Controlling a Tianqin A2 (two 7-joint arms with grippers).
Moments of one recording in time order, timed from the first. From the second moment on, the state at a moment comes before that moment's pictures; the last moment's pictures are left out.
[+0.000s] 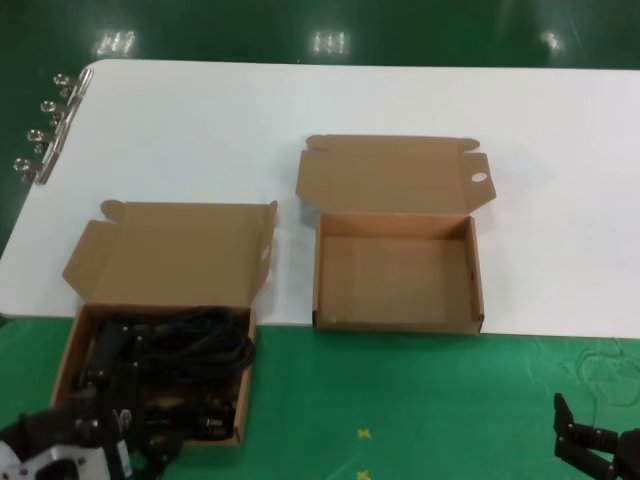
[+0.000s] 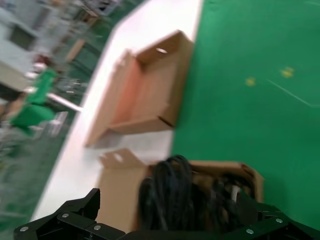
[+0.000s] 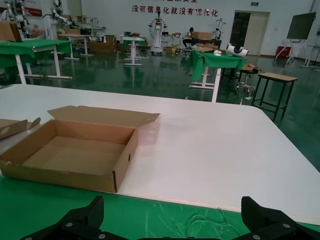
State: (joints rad) left arm -0.34 -0.64 1.71 -1.44 -1.57 0.61 0.59; right arm 0.00 0.30 -1.60 1.60 1.80 0.00 0.00
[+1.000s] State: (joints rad) left arm -0.83 -0.68 1.96 -1.07 -1.40 0.91 0.41; right arm 0.00 0.30 -1.60 1.60 1.80 0.00 0.00
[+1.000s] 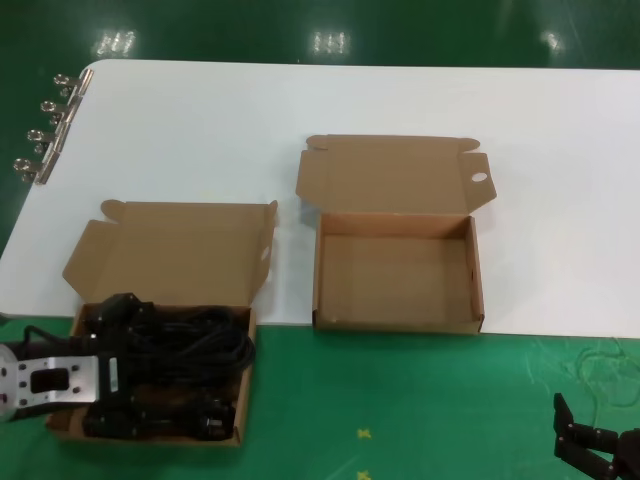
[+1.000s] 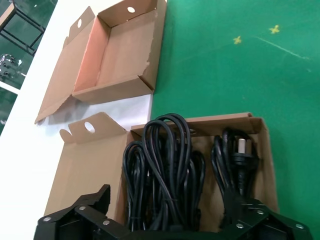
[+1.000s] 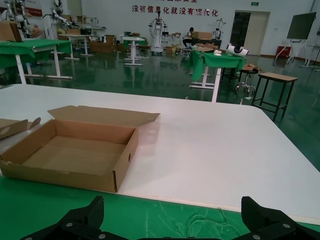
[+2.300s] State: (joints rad) left arm -0.91 -0.64 2.04 -0.94 -1.38 0.90 0.51; right arm 0.00 0.30 -1.60 1.60 1.80 0.00 0.00
